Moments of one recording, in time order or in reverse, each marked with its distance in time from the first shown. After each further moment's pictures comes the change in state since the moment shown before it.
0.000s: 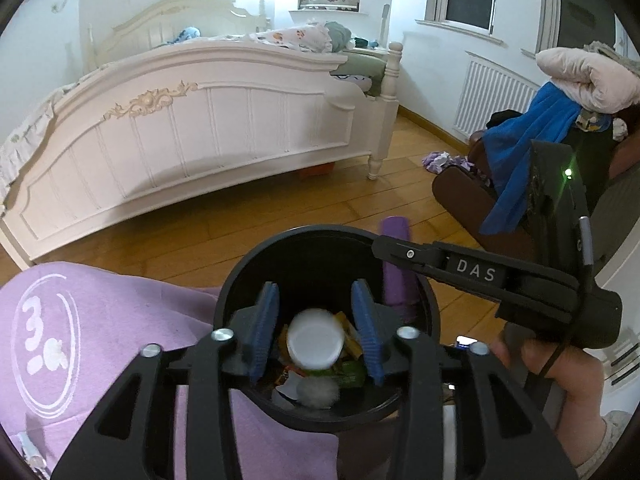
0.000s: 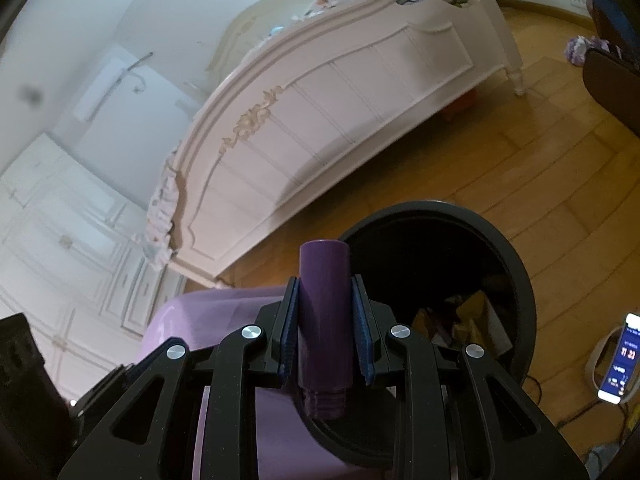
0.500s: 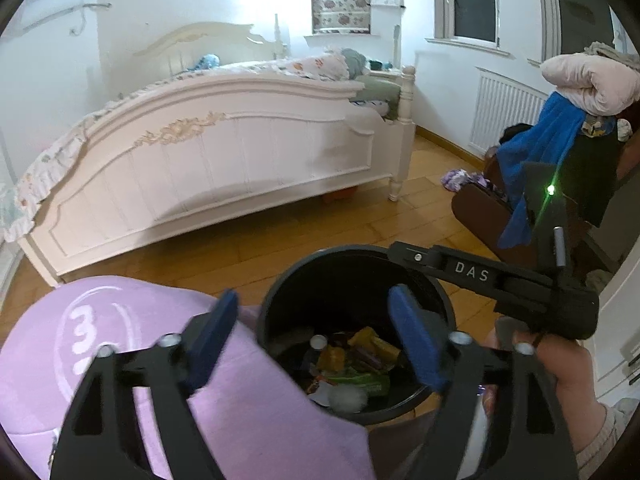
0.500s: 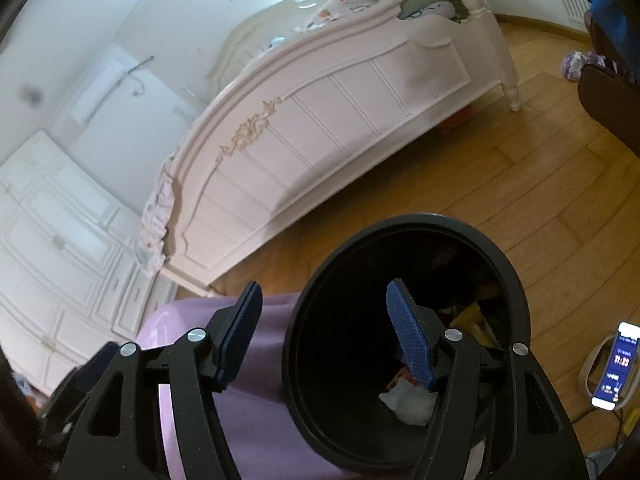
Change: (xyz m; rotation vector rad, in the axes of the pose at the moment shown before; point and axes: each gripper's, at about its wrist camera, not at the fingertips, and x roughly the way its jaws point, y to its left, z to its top) left arm -0.051 0.016 -0.006 0.009 -0.101 0.098; right arm -0.001 0.009 -0.004 -0.038 -0.049 -0.027
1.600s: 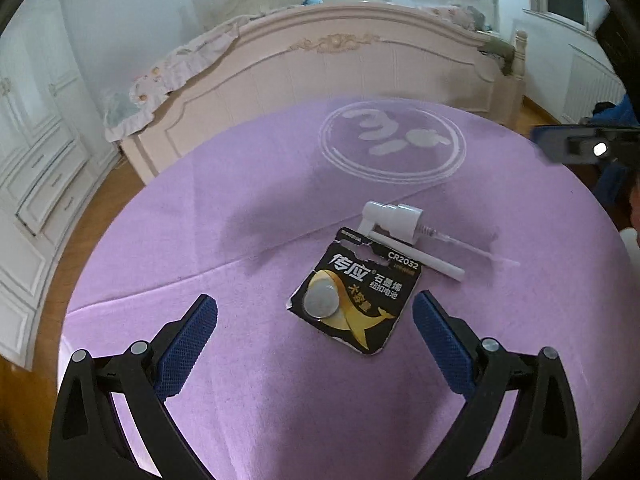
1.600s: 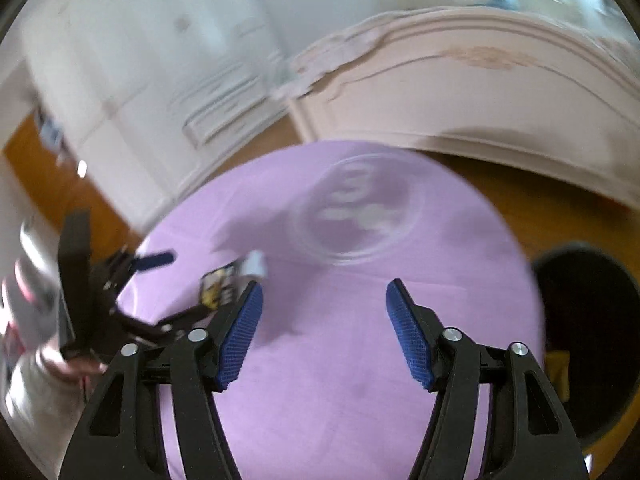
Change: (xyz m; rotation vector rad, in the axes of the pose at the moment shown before) left arm -0.091 0.225 -0.162 -0.102 0.212 0.259; right arm 0.045 0.267 -0.145 -0.762 0.408 0.245
